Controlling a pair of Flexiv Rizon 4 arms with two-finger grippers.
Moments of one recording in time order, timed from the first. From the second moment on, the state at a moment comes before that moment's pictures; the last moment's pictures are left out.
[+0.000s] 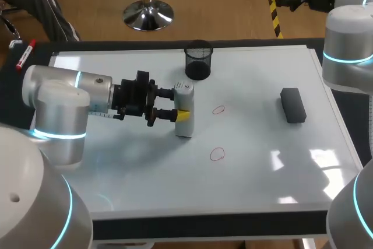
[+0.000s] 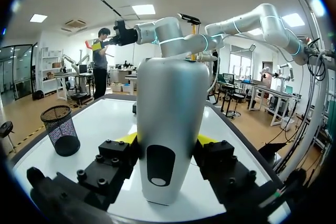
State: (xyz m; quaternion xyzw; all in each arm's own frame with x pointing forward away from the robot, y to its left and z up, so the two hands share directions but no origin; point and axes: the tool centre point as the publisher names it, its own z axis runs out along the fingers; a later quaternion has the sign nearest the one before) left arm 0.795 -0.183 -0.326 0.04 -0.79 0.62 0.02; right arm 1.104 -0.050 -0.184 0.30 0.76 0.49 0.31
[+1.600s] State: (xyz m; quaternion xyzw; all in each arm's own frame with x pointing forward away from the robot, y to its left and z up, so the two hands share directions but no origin) left arm 0.794 -0.183 -0.327 0.05 -0.79 0.61 0.03; right arm 1.101 -0.042 -0.184 0.28 0.77 0.49 0.30
